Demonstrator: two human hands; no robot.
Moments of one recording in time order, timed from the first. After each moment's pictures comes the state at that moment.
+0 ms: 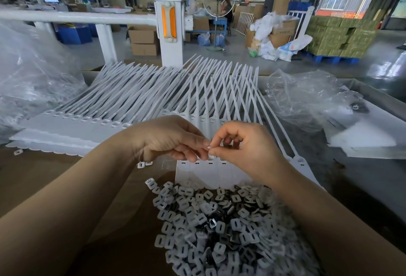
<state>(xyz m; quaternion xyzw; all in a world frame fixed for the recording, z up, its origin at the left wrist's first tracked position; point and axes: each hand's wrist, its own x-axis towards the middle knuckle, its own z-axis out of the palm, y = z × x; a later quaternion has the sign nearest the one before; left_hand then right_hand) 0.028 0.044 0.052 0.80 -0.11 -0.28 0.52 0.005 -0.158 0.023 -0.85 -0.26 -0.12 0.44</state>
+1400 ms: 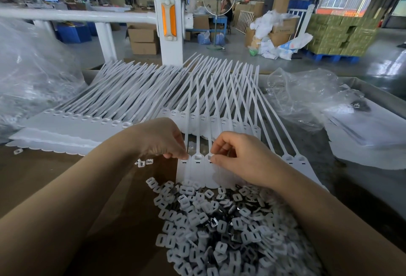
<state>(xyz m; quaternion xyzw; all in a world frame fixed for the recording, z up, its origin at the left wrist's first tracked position) 0.040 0.060 0.040 0.95 -0.09 -0.17 0.26 0.013 -0.160 0.011 -0.91 -0.22 0.02 0.33</state>
